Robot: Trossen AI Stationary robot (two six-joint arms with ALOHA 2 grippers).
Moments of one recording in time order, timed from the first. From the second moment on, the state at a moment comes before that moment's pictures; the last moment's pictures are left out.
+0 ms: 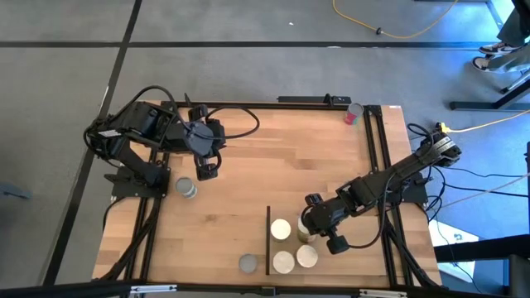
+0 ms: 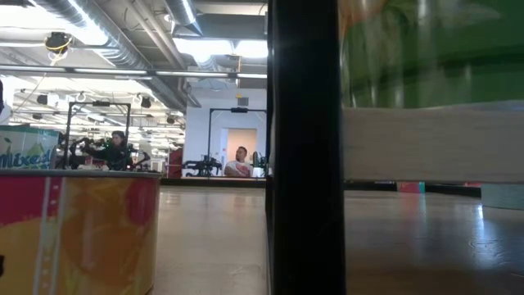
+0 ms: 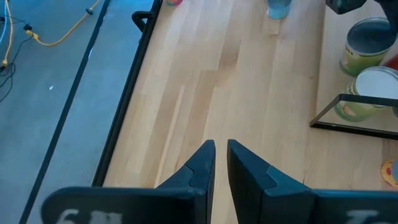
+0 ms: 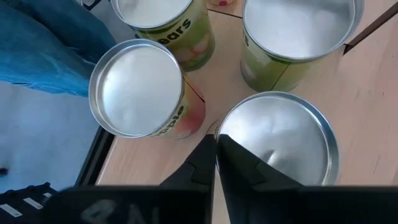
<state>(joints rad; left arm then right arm) -0.21 1.57 2.20 -1.57 -0.45 -0.25 0.50 1.51 1.20 -0.71 -0.13 0.20</state>
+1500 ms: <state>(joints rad) -0.30 1.38 1.31 -1.57 -0.10 -1.41 0.50 1.50 1.89 -1.11 0.15 -0.15</state>
